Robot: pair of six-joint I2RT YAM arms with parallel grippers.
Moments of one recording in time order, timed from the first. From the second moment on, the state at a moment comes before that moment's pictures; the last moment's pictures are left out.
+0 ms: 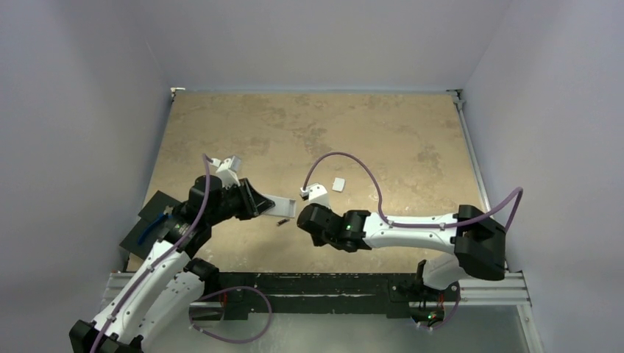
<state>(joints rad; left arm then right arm) -0.43 0.64 0.58 -0.42 0.28 -0.71 1.25 1.50 0.93 -0.42 0.43 0.71</state>
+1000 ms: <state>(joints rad) -0.43 0.90 0.37 -0.06 0.50 -0.88 1.21 1.28 0.86 -0.48 0.43 0.65</state>
